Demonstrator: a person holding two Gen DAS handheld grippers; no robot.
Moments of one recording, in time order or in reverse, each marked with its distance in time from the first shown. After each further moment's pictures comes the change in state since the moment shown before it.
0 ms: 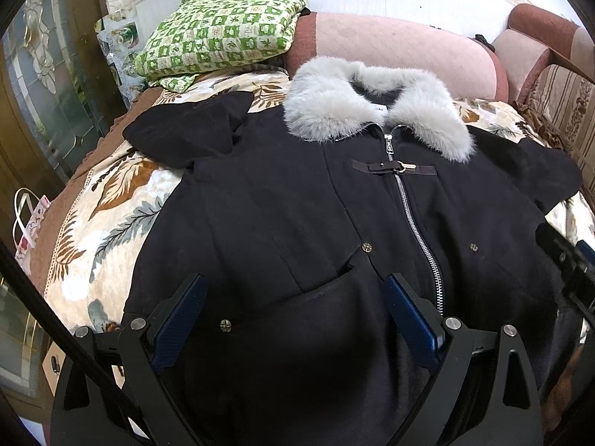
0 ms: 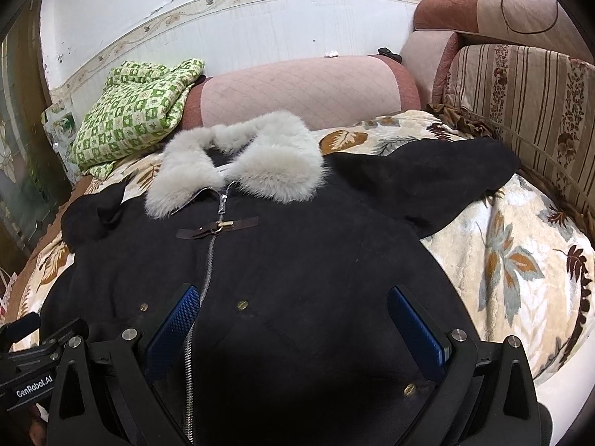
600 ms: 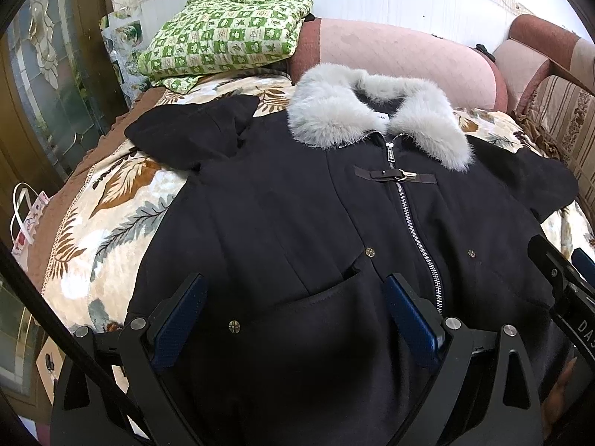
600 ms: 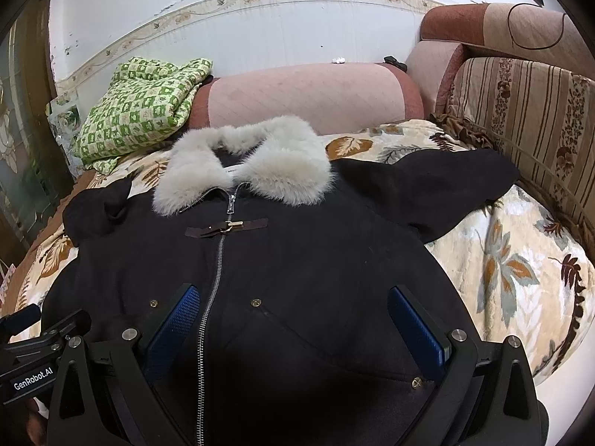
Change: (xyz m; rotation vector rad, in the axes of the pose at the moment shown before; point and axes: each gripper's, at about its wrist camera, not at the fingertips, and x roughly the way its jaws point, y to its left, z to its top) left arm -0.004 0.009 0.000 -0.028 -0.023 -0.017; right arm -0.010 0.020 -0.005 -0.041 -0.013 -0.015
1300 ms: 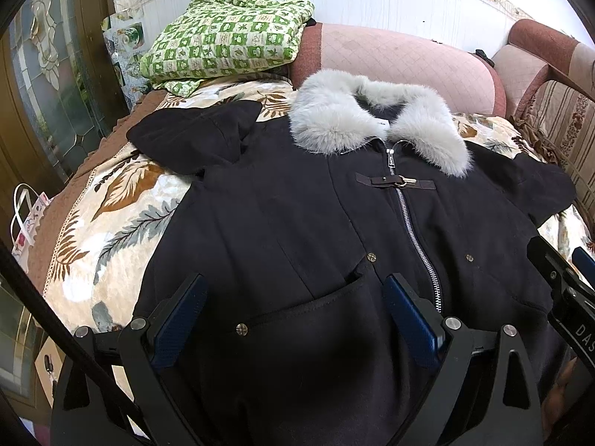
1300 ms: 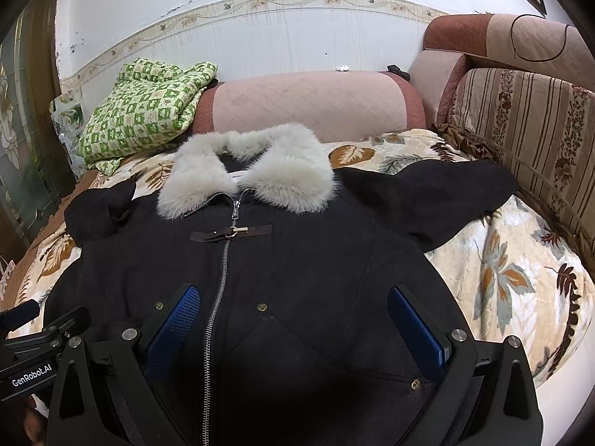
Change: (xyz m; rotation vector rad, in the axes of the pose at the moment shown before) left arm -0.008 0.004 0.005 0.000 -0.011 -0.005; right arm -0.007 0.008 0.000 -0.026 -0.027 -0.007
